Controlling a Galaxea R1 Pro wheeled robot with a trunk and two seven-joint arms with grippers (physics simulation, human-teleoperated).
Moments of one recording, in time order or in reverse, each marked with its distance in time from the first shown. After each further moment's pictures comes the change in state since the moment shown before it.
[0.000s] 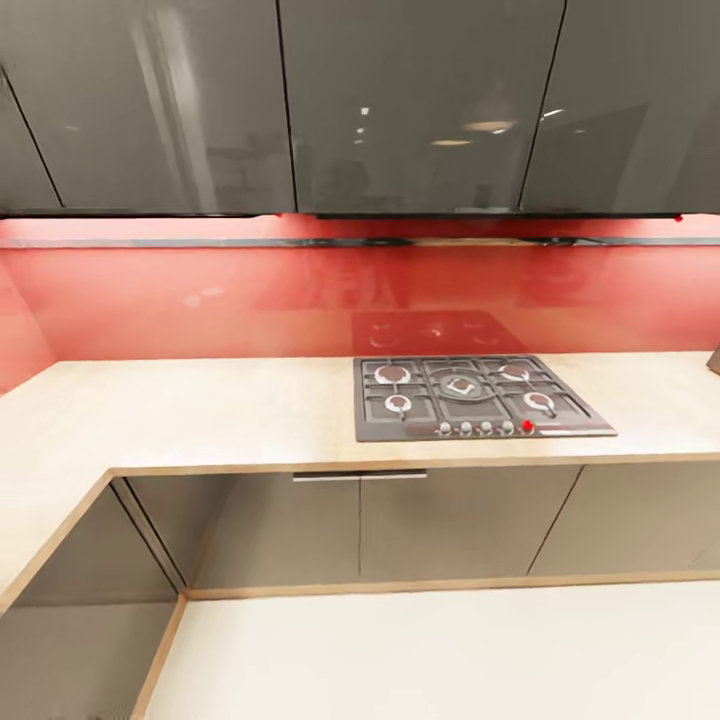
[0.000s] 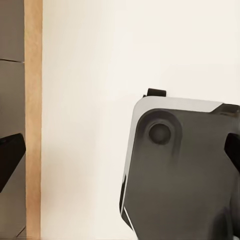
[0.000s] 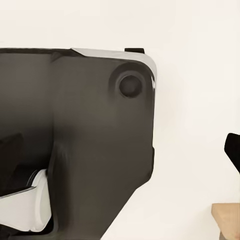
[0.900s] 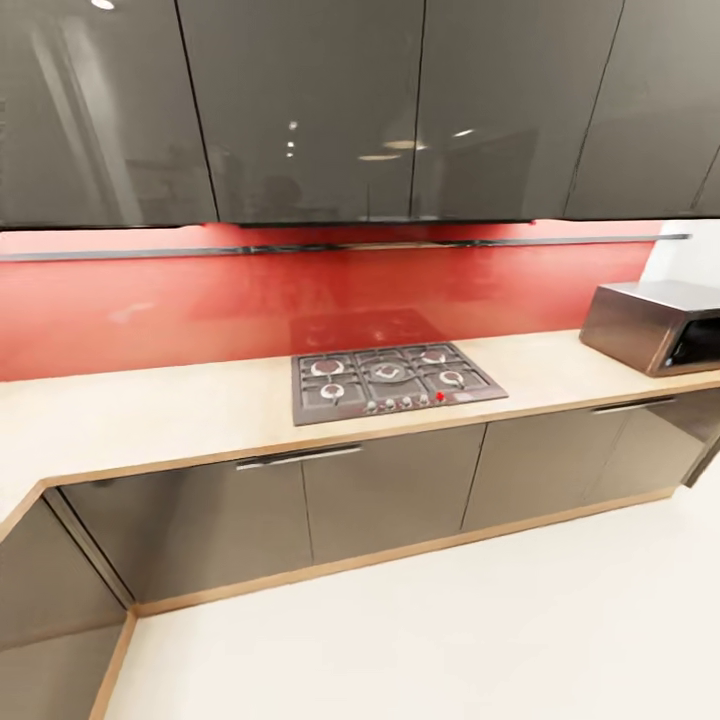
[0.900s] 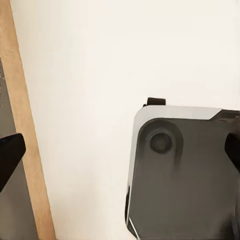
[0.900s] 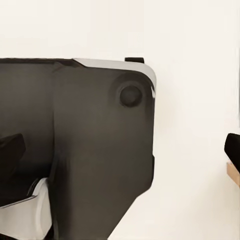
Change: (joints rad) left arm -0.001 0.002 -0.004 0.000 -0.050 0.003 0.003; right arm 0.000 0.001 0.000 0.000 0.000 0.001 0.000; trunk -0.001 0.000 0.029
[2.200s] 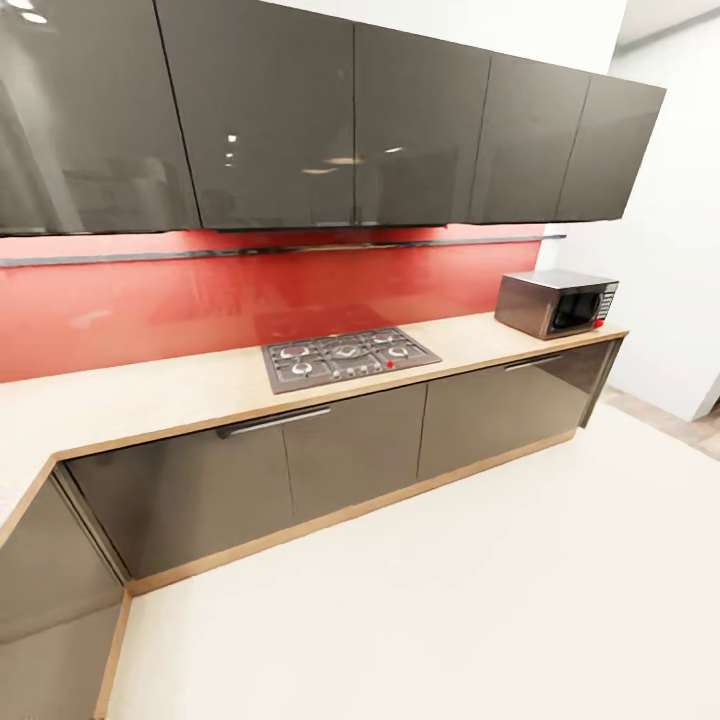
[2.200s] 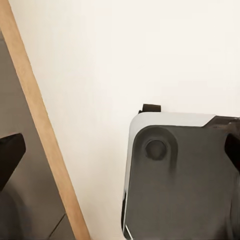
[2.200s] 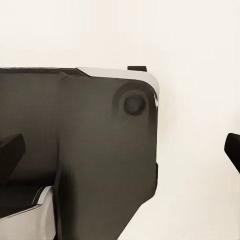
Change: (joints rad) left arm -0.002 -0.002 -0.002 0.000 -0.004 0.008 -0.014; right arm 0.000 0.007 -0.003 -0.001 -0.004 0.001 0.000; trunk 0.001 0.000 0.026
